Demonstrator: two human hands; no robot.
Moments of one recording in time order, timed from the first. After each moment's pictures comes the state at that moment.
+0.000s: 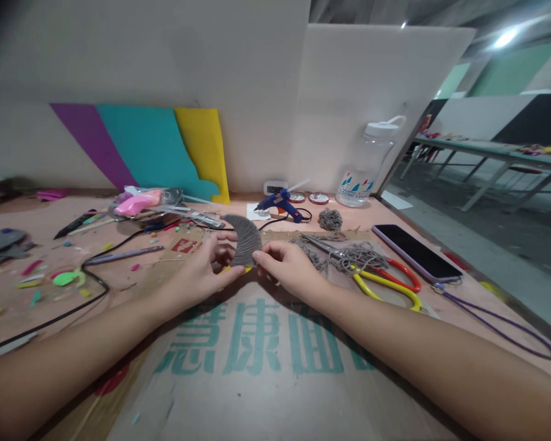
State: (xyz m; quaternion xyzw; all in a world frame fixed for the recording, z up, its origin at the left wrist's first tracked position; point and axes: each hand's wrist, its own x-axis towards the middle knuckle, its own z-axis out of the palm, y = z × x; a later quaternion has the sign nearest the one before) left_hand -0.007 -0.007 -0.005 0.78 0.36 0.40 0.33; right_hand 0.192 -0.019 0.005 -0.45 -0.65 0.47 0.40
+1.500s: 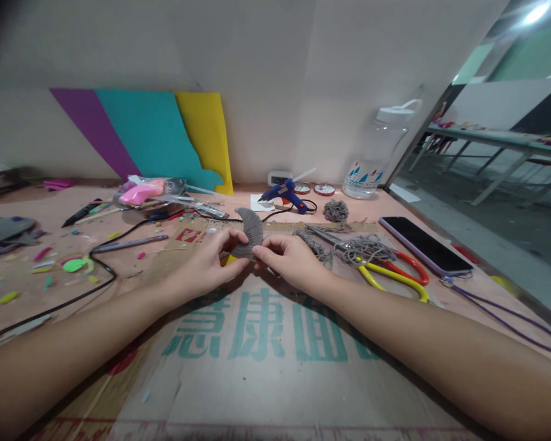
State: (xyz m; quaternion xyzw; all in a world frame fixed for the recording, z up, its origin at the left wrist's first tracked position) left_hand -0.004 -0.016 0.004 0.80 0.40 0.36 0.28; right_hand 0.187 -0.022 0.002 -0.45 -0.65 0.48 0.39
